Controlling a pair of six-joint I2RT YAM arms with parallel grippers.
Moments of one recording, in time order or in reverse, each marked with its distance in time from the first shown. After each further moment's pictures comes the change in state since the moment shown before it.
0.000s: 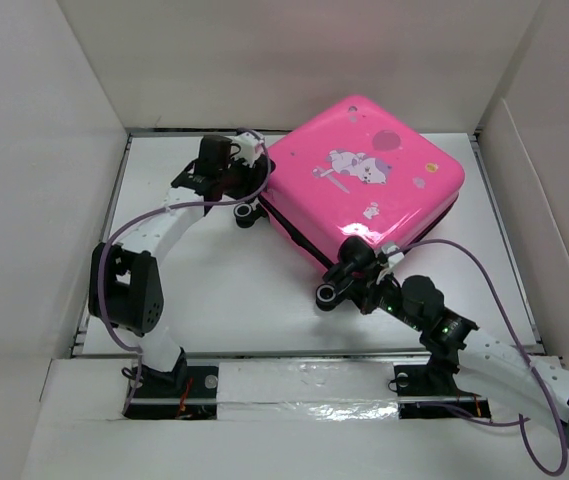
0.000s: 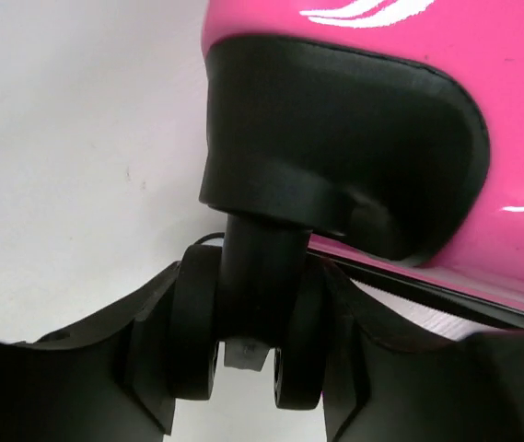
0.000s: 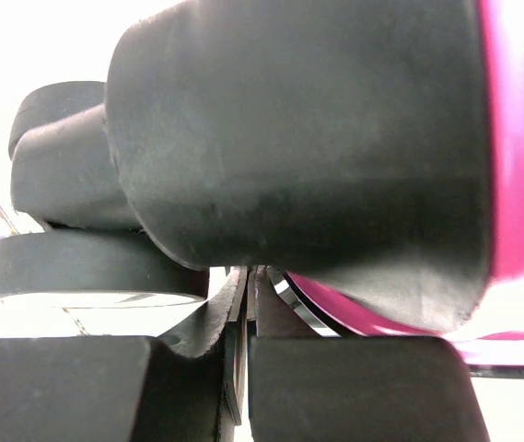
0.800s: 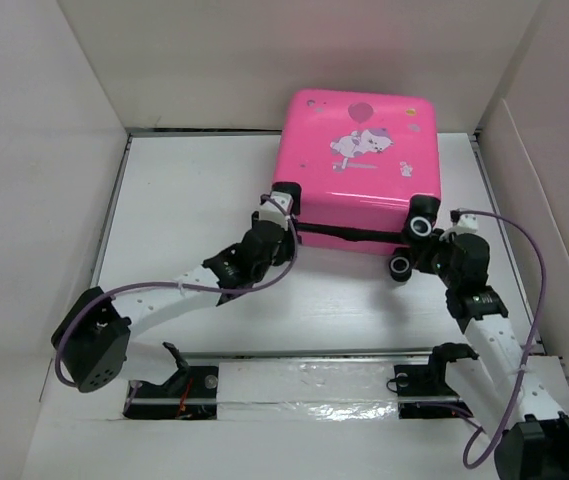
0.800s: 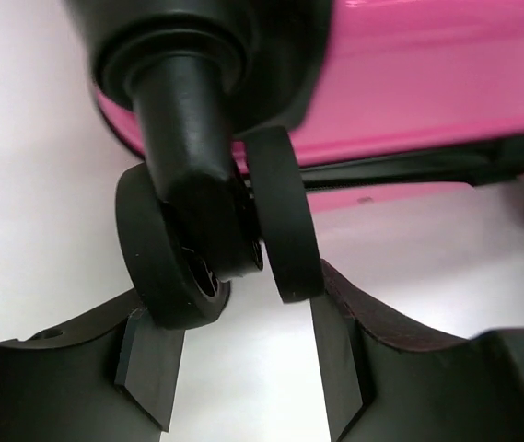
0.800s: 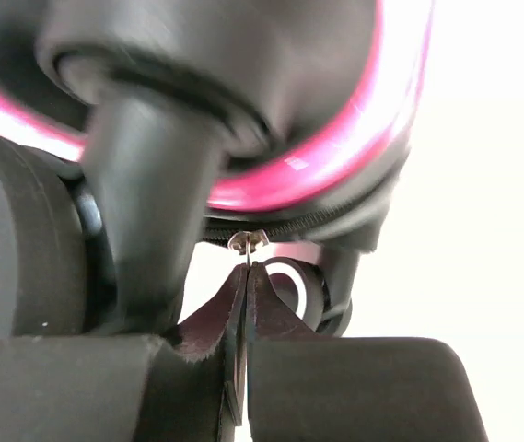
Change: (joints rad) left arm -0.530 -0.338 -0.542 0.401 -0.595 -0.416; right arm -0.704 0.047 0.234 -0.365 -0.095 -0.013
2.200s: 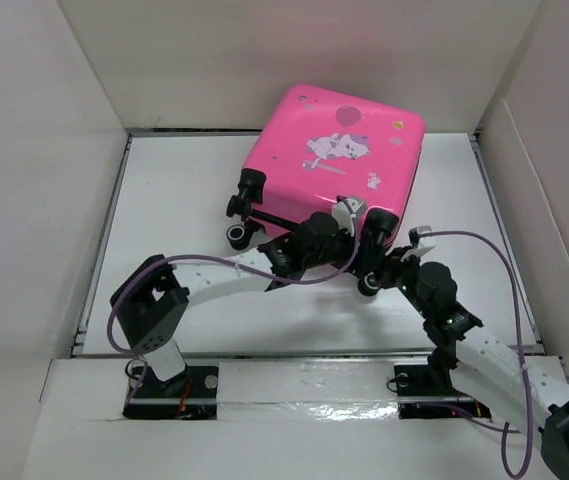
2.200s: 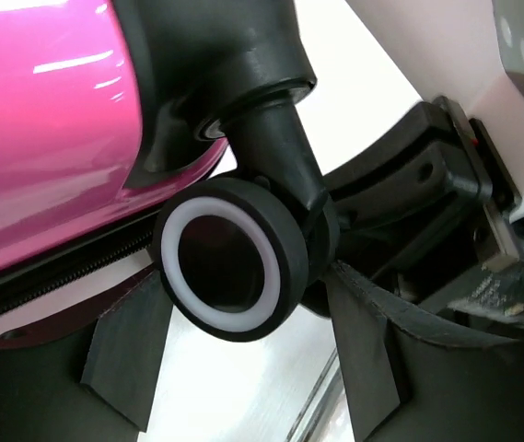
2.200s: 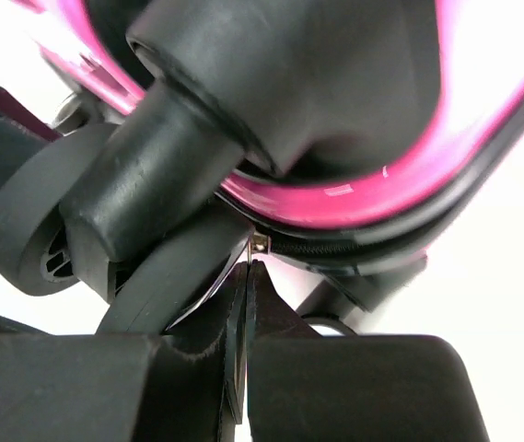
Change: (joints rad) left arm -0.172 0.317 0.294 0.114 0.493 -0.193; right arm 0.426 -0.003 -0.223 0.426 0.155 0.059
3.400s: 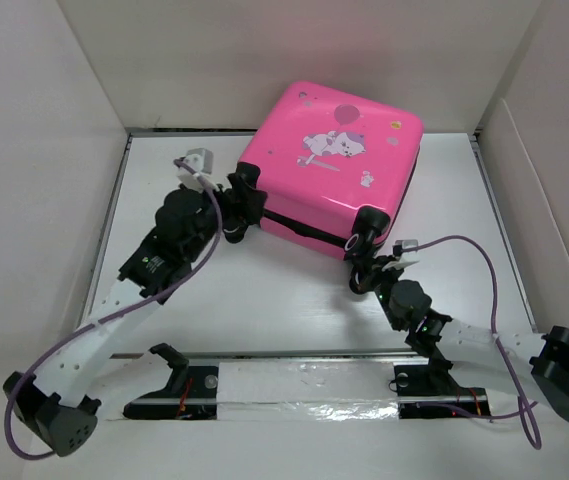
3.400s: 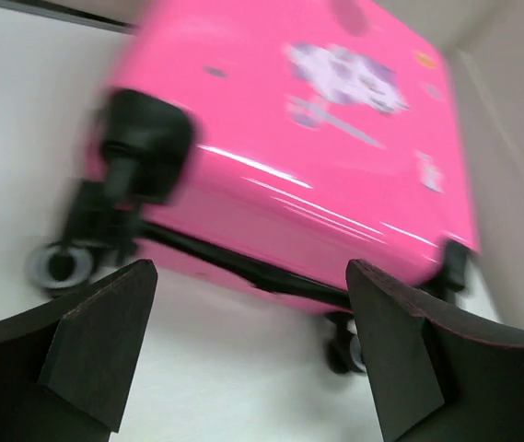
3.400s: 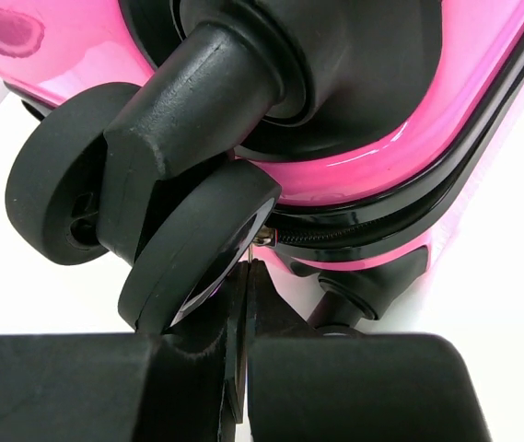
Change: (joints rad) left arm 0.384 -0.650 -0.083 -0.399 -0.248 -0.030; right arm 0.355 0.265 -0.077 0.459 0.561 -0.002
